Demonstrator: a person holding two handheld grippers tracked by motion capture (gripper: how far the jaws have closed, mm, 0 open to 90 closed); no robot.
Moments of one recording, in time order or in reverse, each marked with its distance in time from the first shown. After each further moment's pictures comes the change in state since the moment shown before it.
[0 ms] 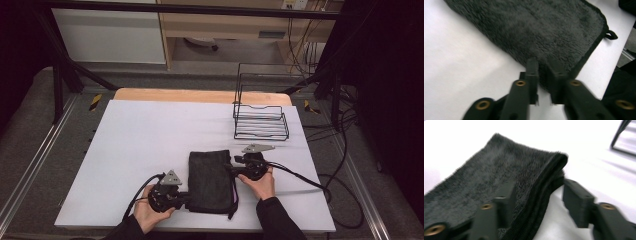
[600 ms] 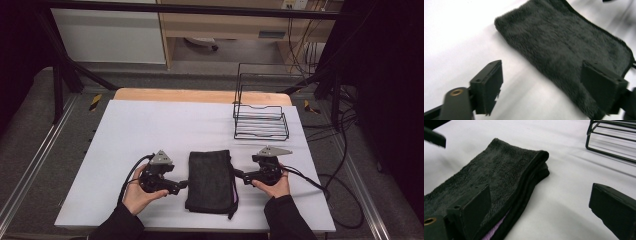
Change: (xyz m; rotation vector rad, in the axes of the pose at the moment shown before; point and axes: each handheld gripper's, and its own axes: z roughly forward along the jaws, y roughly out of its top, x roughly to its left) left arm 0.043 0.029 -0.015 -0.084 0.075 -0.037; right arm -0.014 -0.014 -0.035 -0.042 -0.001 0.008
